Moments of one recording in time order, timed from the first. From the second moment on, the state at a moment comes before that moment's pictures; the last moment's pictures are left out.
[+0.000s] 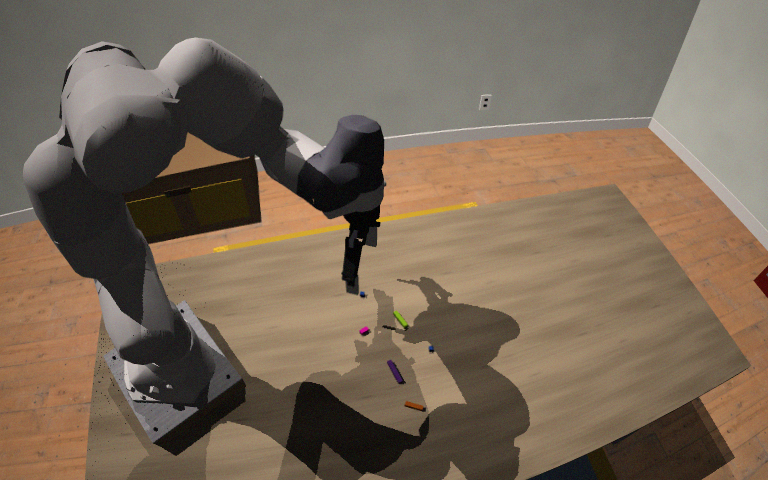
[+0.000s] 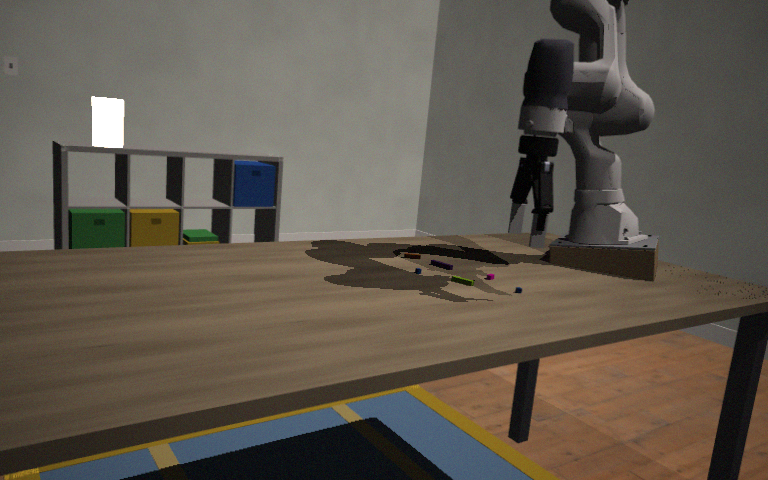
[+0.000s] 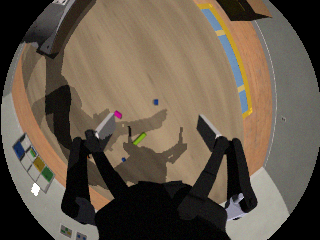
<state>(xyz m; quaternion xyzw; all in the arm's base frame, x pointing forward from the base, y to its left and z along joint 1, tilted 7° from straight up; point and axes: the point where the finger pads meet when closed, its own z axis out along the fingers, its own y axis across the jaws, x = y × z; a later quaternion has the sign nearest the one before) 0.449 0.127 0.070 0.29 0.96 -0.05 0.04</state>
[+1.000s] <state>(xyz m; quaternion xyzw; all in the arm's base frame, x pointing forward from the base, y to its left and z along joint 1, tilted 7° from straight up) 0.540 0.004 0.080 0.24 0.97 -0.05 0.05</state>
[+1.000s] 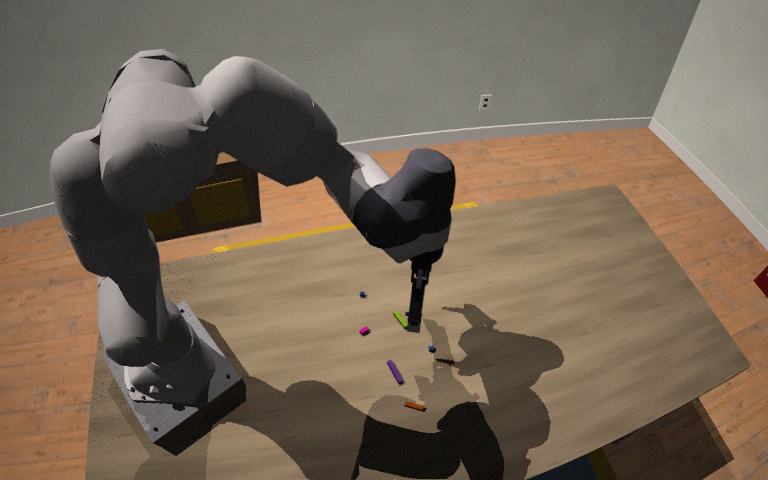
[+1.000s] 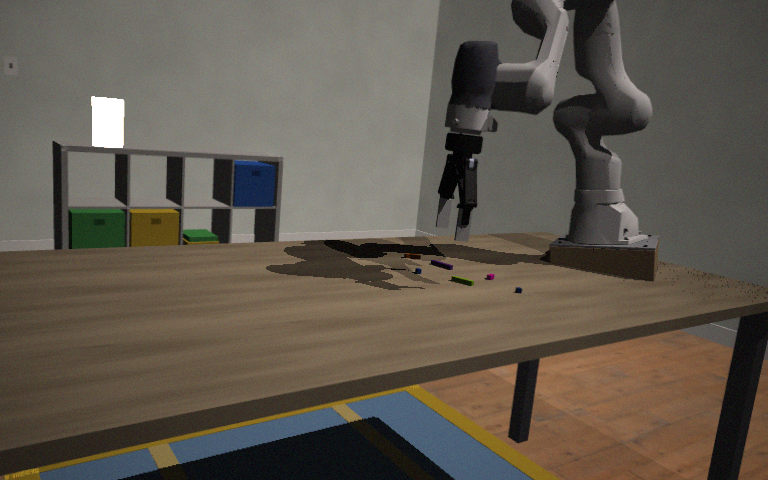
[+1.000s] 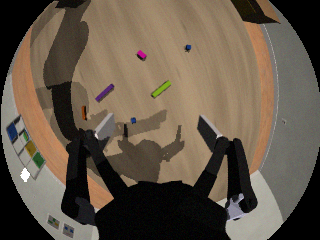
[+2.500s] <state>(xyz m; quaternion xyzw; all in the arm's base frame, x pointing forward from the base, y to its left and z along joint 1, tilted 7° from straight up) 0.566 -0.073 0.079 0.12 0.99 -0.05 0.04</state>
